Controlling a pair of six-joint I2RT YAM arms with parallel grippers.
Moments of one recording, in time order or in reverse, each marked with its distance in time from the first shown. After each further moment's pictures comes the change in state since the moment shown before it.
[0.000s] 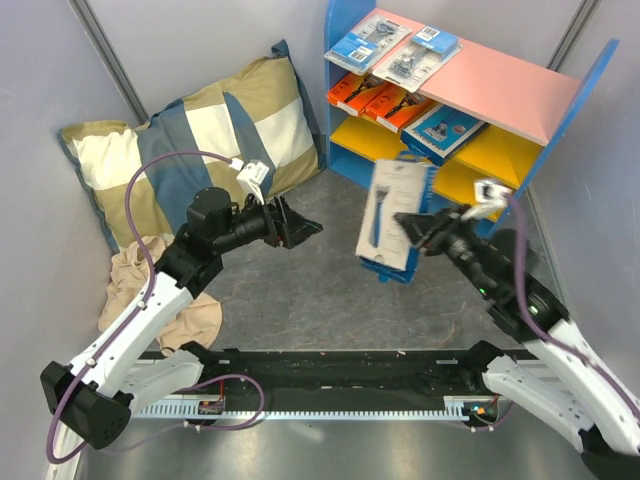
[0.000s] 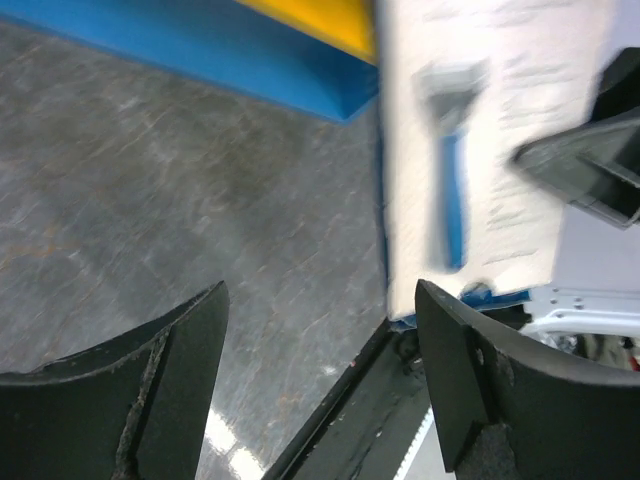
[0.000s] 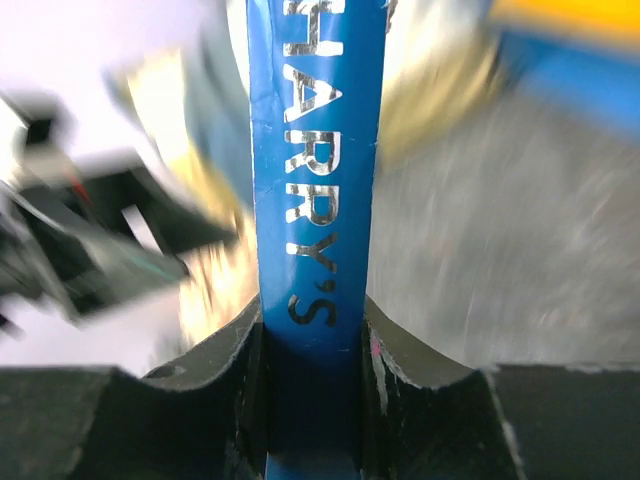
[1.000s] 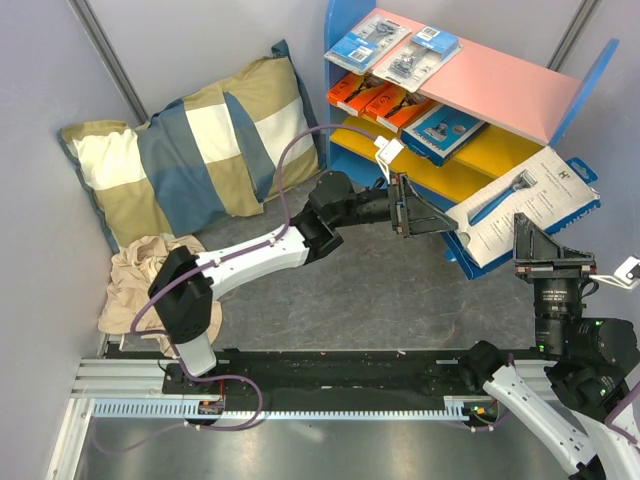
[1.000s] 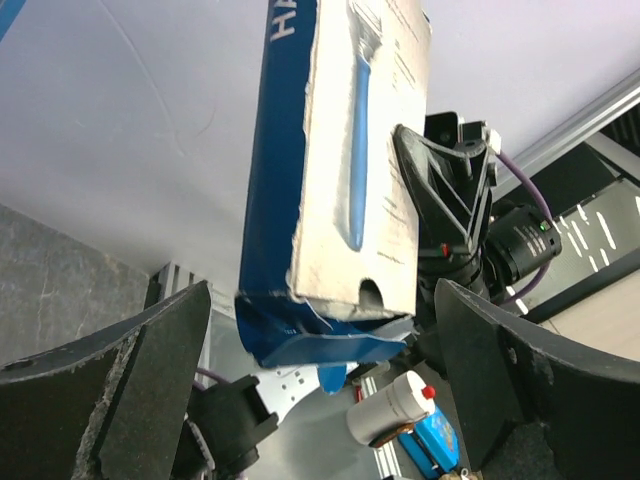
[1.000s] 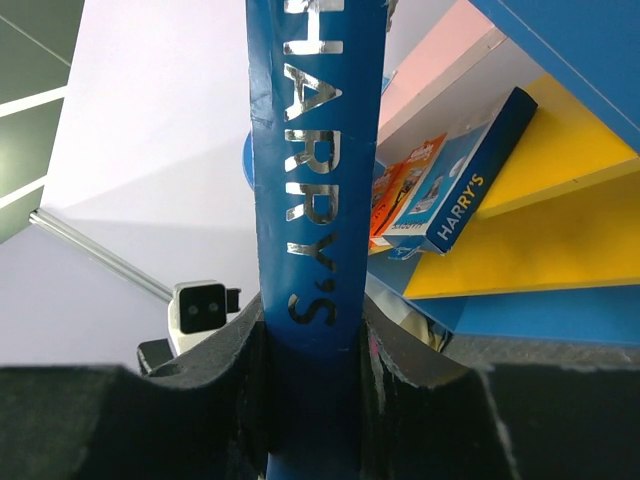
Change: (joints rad) left arm -0.436 0.735 0.443 0.841 0.167 -0.484; right arm -0.006 -0.557 -0.024 -0.023 0.677 0.062
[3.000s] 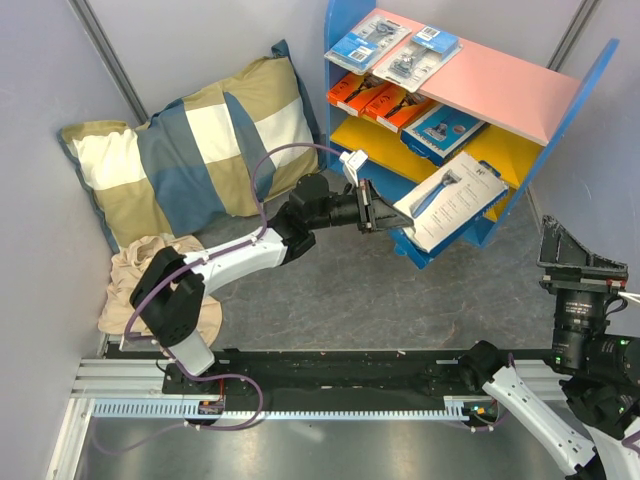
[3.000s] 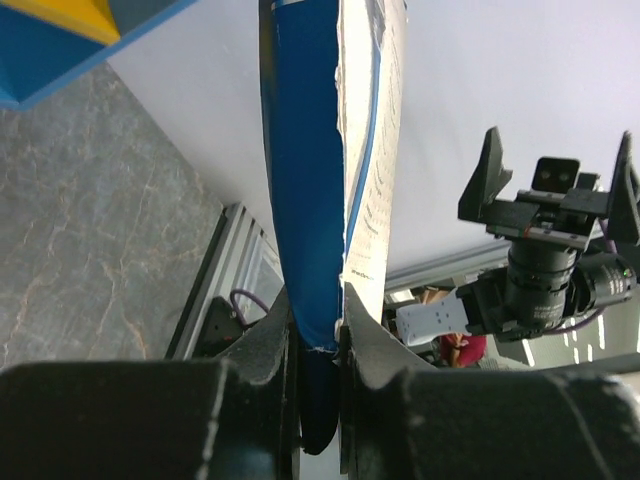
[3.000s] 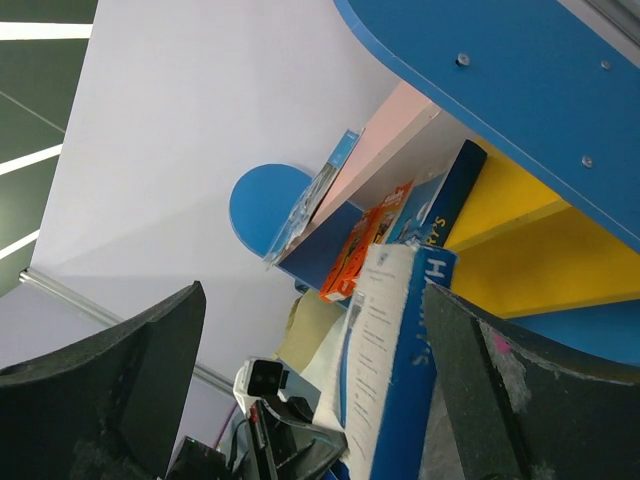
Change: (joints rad) left arm 0.146 -0.064 -0.238 -0.078 0.015 -0.095; right arm 0.000 -0.055 0.054 -0.060 0.121 -0.024
